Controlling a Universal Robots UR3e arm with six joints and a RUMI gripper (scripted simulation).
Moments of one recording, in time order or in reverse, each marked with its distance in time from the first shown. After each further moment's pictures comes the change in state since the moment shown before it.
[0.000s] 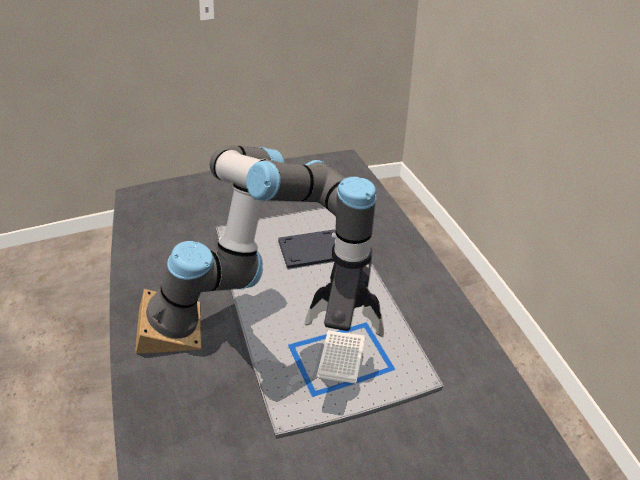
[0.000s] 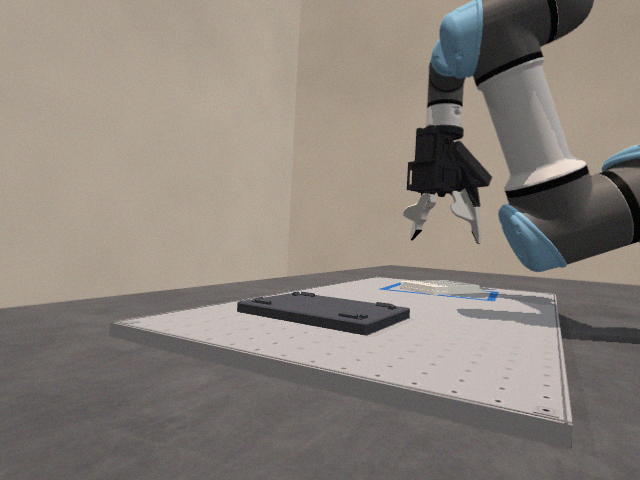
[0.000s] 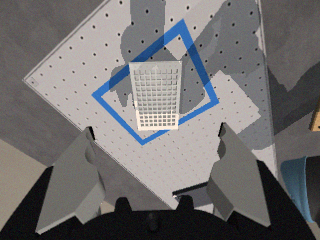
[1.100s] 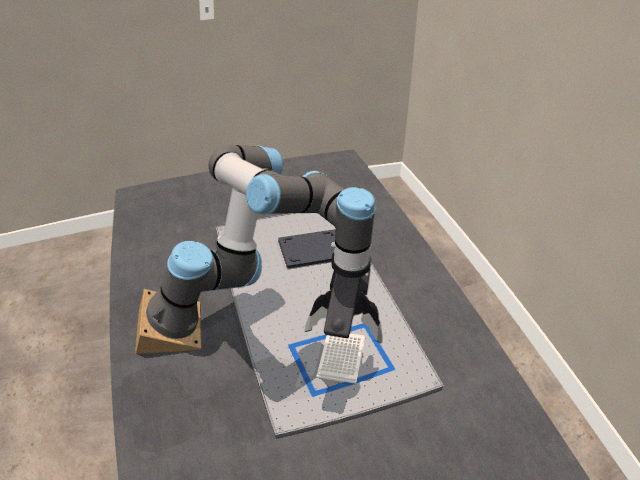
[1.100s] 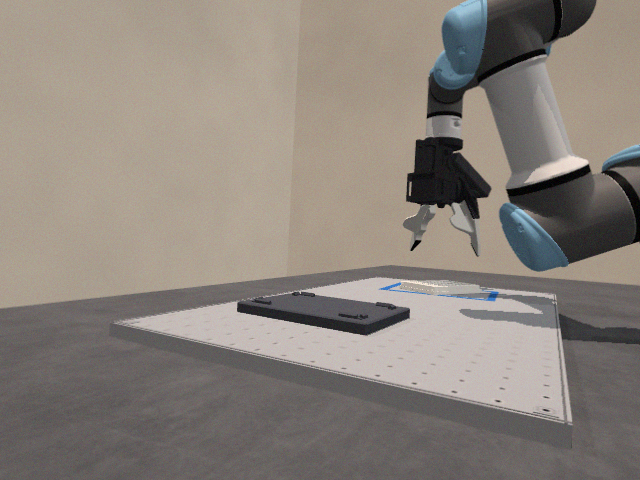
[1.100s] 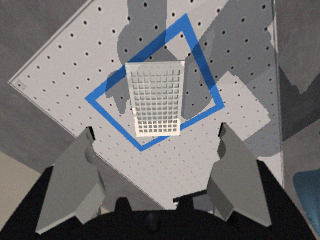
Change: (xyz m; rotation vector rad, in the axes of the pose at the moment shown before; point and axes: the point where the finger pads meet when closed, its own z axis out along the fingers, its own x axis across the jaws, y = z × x) arm 0.000 0.000 0.021 -0.001 0.001 0.000
